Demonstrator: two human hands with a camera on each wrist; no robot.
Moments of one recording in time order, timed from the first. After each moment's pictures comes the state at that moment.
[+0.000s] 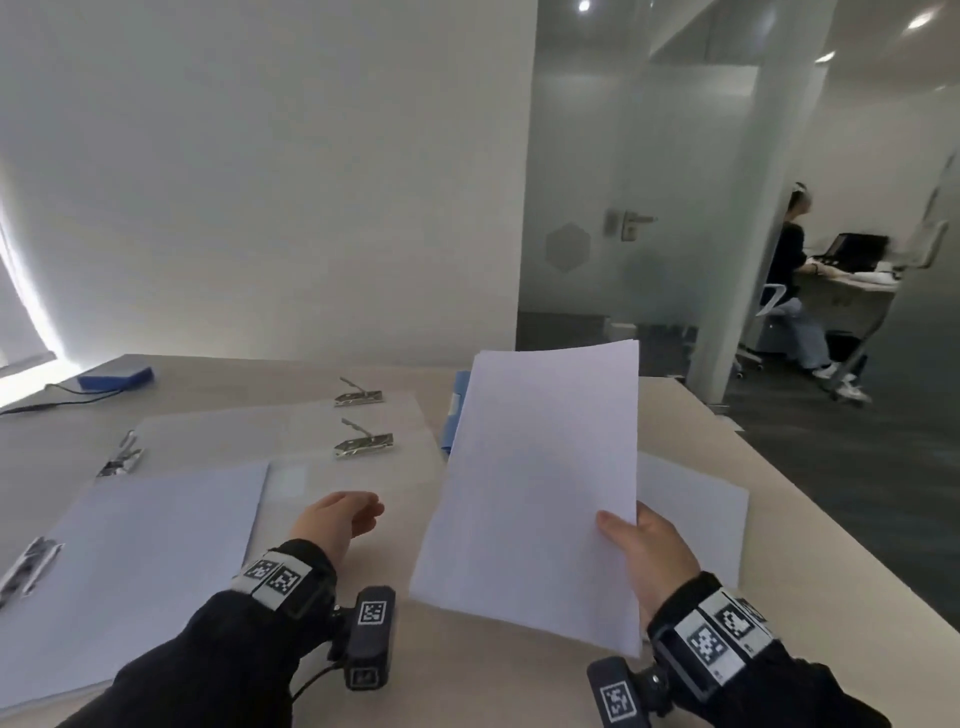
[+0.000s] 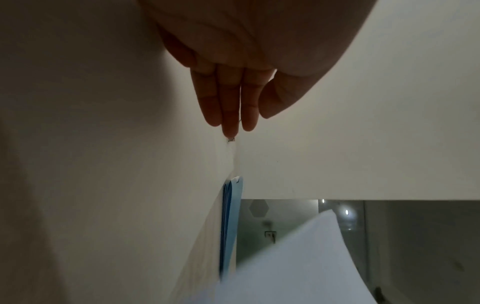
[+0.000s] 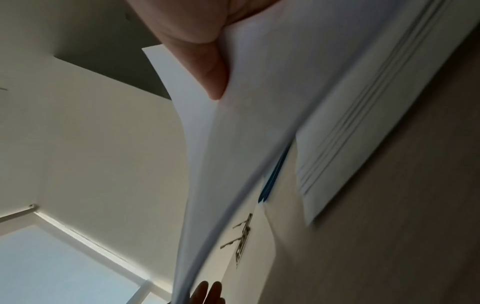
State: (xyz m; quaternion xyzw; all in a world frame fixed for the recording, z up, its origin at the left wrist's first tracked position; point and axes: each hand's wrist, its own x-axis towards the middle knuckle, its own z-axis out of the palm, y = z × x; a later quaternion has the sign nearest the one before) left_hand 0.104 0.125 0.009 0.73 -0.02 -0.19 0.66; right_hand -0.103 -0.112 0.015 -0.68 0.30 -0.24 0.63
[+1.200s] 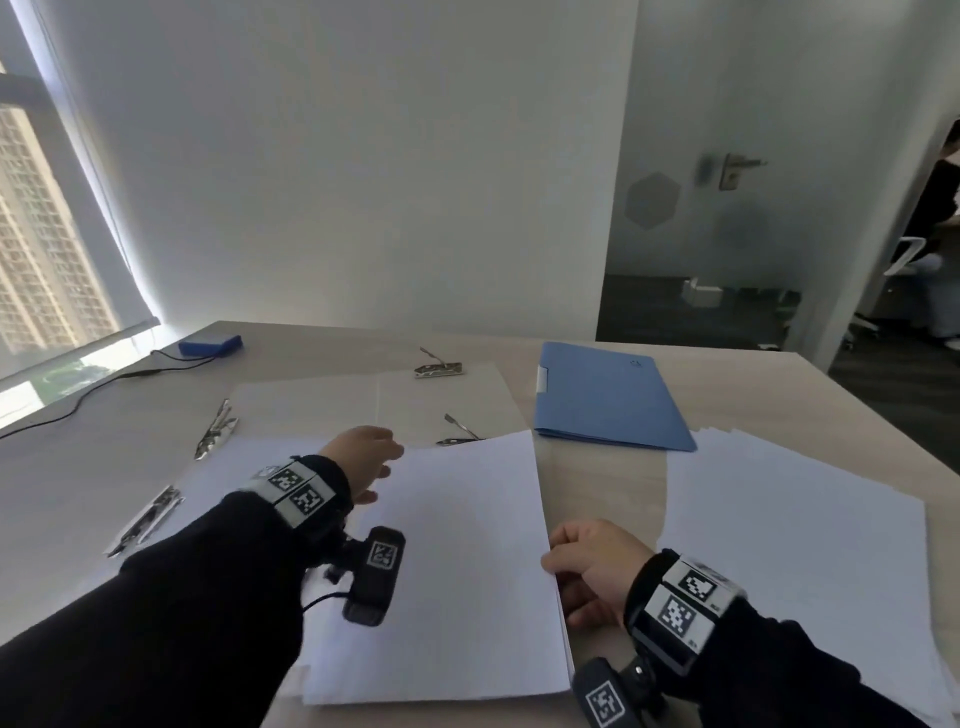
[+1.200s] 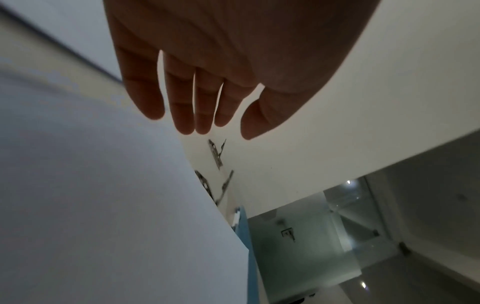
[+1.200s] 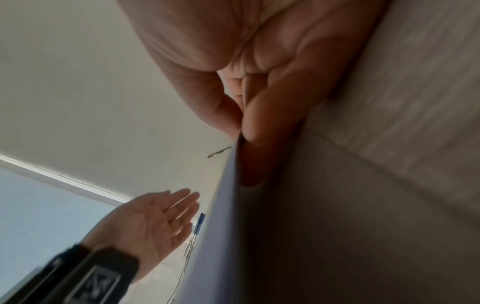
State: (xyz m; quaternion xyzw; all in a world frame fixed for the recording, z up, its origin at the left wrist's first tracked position) left_hand 0.205 0.173 0.036 0.86 -0.04 -0.19 0.48; right_hand 0.014 -0.029 -0.013 -0.71 0.26 0.08 0.65
